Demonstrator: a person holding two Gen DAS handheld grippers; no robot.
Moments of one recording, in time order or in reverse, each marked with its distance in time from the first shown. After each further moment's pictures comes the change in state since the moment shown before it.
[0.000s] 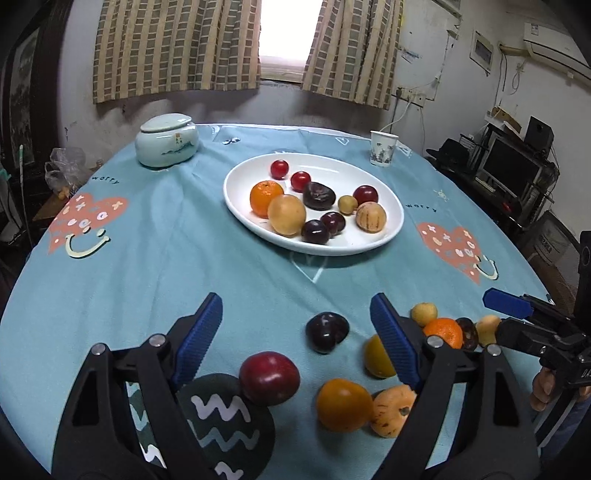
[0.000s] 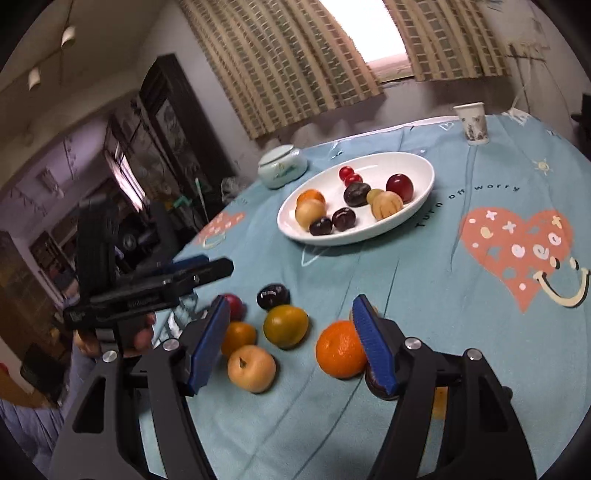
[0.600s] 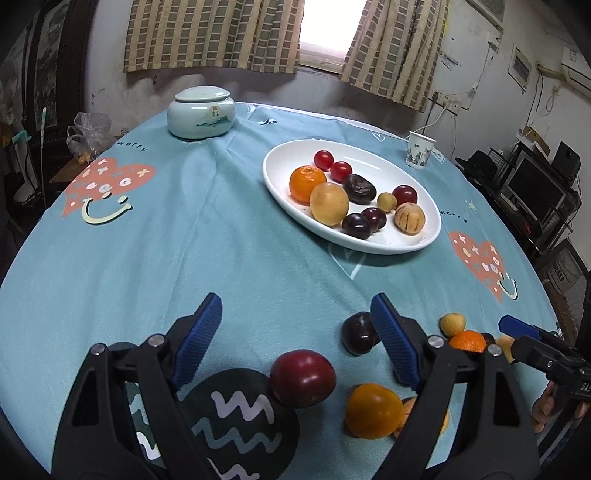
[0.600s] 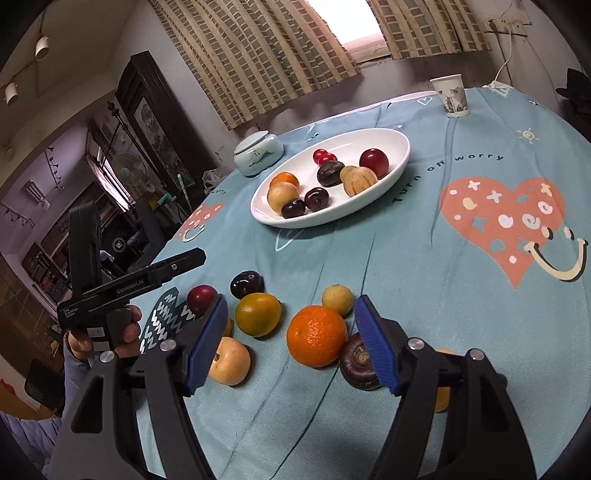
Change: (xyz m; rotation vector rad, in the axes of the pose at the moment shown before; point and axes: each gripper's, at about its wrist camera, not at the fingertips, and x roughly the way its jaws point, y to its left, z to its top) left arm 0.014 0.026 0.000 -0.130 0.052 0.055; right arm 0.007 -0.023 -0.009 0.113 0.058 -0.018
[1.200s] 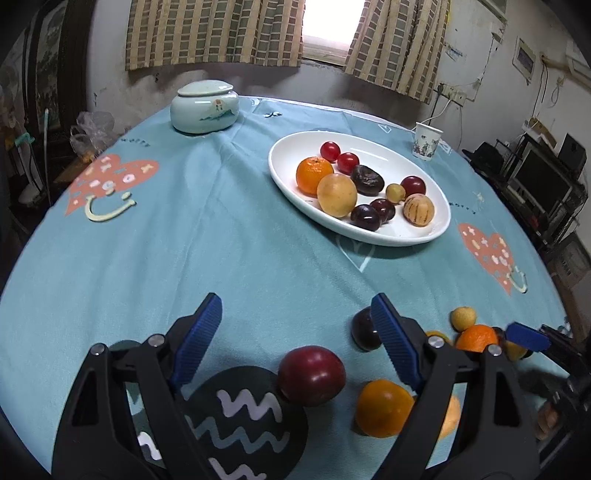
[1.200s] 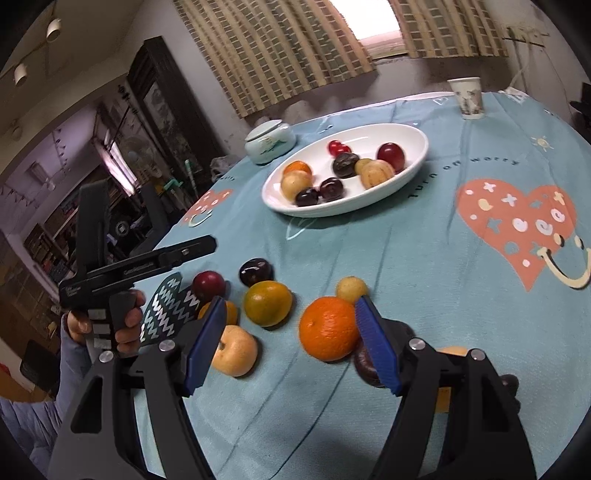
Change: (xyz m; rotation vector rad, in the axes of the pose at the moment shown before) left arm 0.005 -0.003 -0.003 0.037 0.017 0.048; right arm 0.006 0.021 -0.006 -0.114 0.044 0.056
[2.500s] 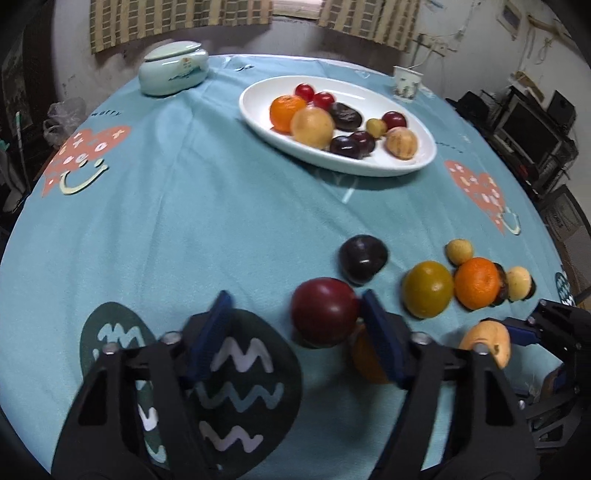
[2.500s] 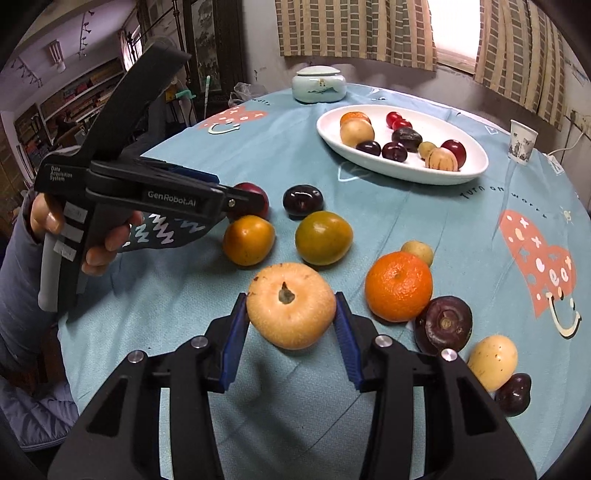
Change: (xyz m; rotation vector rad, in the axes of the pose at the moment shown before) left arm 0.009 -0.009 -0.023 0.086 0.184 -0.088; right arm 0.032 0.060 -0.028 -0.295 0.196 -0.164
